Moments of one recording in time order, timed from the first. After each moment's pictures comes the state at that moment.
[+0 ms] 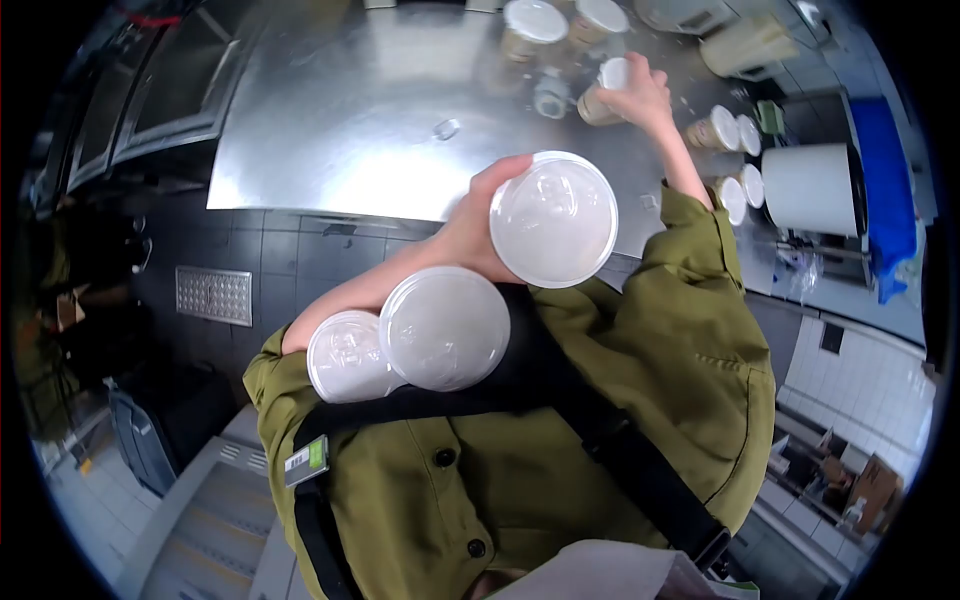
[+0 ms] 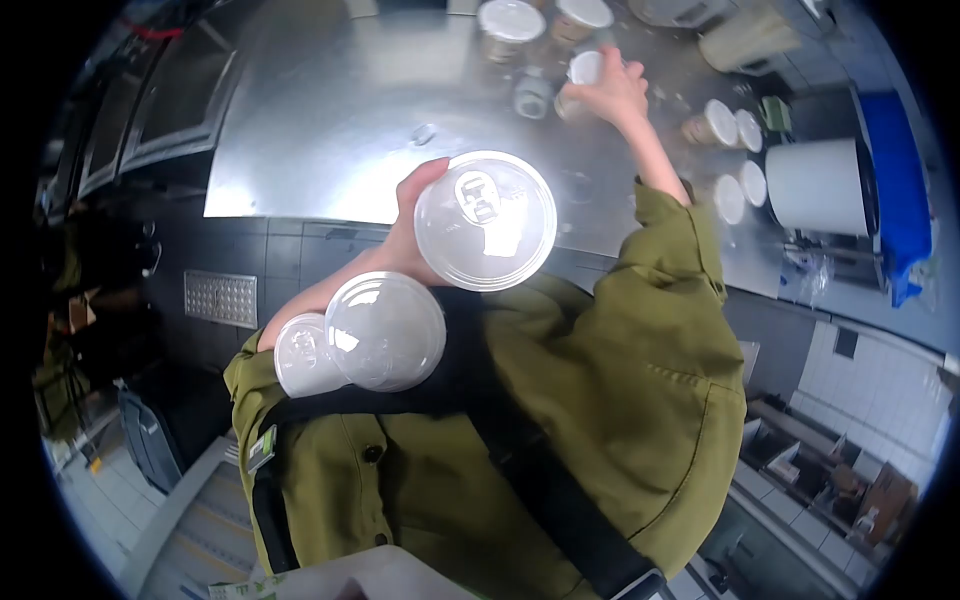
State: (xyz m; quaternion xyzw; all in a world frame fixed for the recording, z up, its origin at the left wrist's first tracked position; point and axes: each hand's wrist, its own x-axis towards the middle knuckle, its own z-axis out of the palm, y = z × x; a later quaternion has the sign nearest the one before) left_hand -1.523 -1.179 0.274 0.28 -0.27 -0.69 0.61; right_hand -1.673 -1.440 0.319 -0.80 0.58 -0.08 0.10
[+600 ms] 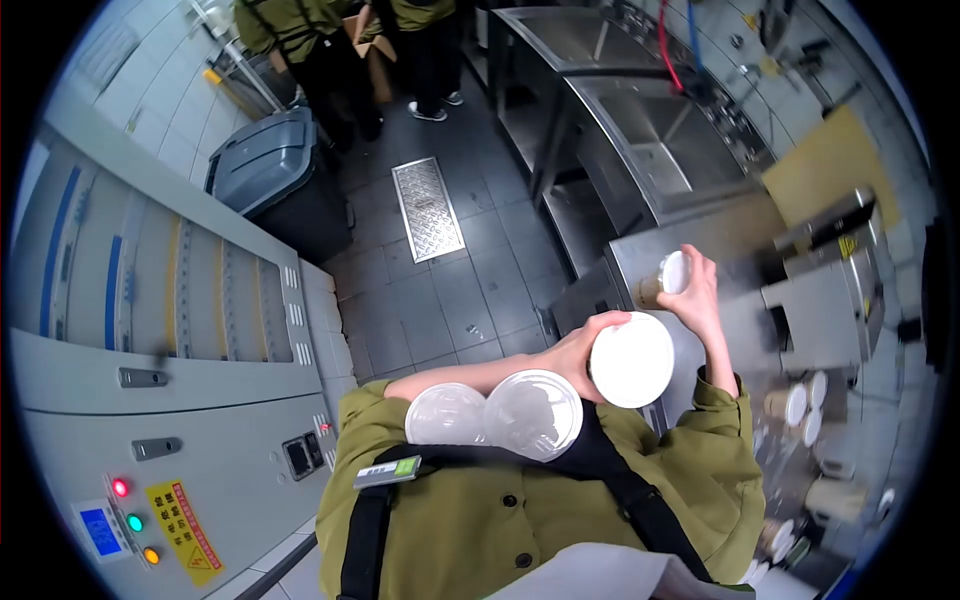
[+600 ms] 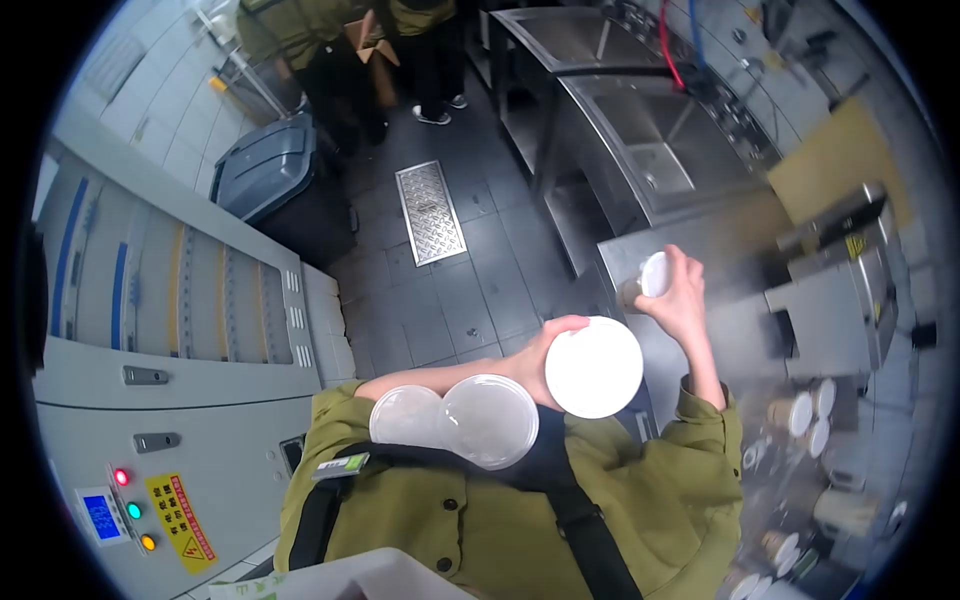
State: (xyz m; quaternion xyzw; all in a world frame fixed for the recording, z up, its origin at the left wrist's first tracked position) left_hand -1.321 -0.914 0.280 0.53 -0.48 -0.03 0.69; right_hand -1.291 -1.140 0.337 -0.97 0.07 -0.06 0.23
